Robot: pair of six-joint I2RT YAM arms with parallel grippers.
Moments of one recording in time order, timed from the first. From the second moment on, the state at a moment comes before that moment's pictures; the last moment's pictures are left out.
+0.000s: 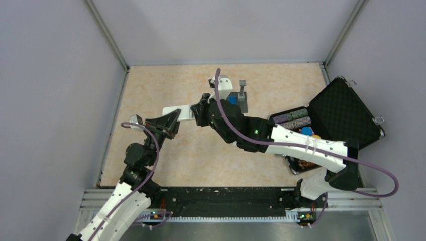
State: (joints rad) left arm -0.46 0.42 0.34 0.36 -0.08 -1.64; right arm 1.27 1.49 1.55 -0.28 0.65 0.61
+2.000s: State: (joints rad) left arm -0.46 0.42 0.28 0.48 -0.06 -1.59; right arm 1.27 1.53 1.58 -0.34 0.66 0.68
